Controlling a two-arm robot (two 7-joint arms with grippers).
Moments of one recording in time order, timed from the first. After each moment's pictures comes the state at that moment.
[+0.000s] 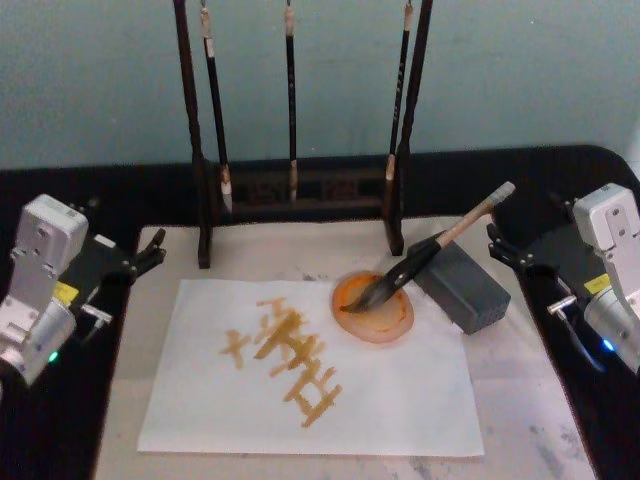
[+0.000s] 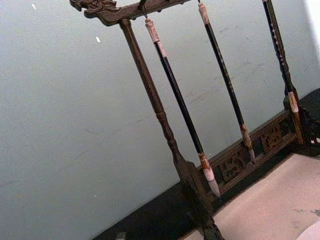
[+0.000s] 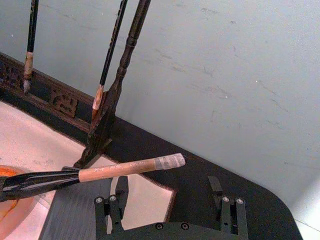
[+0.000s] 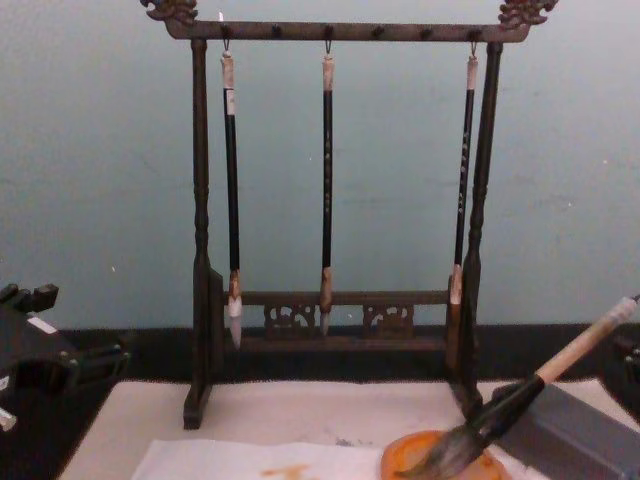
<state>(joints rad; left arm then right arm) -0.20 0.60 0.45 -1.41 -0.25 -0.12 0.03 0.20 0.60 -0.45 -1.41 0.25 -0.12 -0.03</state>
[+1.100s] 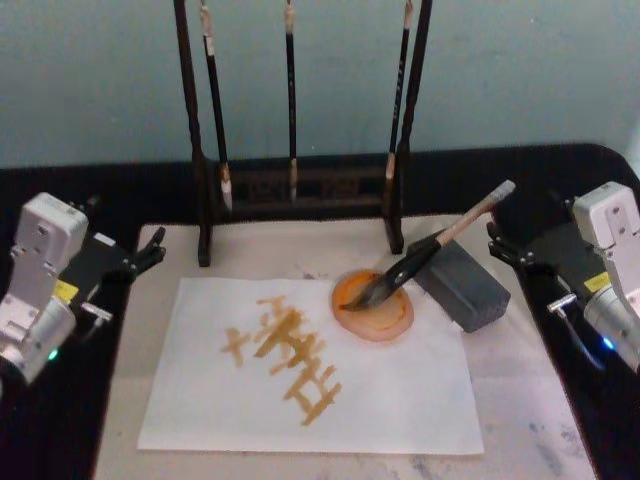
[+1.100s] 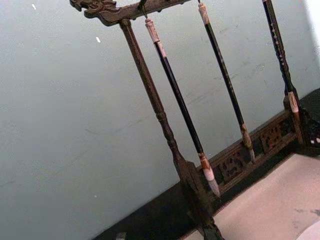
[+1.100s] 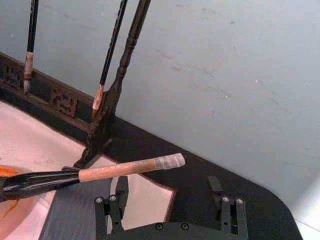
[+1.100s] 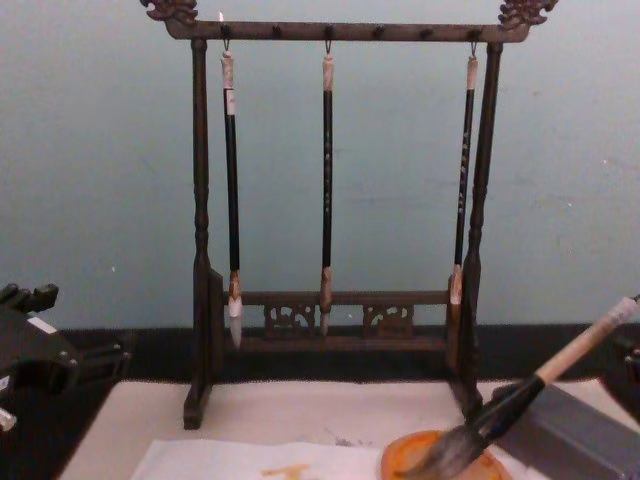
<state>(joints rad) -0.20 0.60 0.45 -1.41 -0.25 -0.12 0.03 0.20 0.60 -0.45 -1.41 0.25 -0.12 -0.03</state>
